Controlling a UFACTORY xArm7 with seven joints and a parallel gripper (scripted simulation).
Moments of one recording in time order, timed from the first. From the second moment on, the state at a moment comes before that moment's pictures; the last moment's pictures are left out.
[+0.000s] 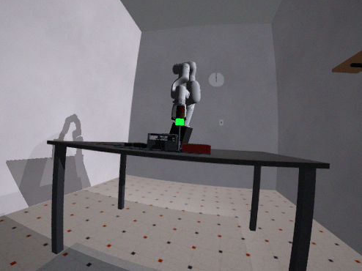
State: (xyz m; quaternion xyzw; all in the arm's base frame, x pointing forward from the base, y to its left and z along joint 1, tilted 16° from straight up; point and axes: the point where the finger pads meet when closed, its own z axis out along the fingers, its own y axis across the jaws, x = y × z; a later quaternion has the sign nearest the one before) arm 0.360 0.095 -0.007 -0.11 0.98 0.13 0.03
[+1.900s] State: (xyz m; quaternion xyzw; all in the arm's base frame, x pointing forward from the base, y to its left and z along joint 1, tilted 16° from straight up) arm 0.360 0.095 -0.006 -0.68 0.72 0.09 0.10
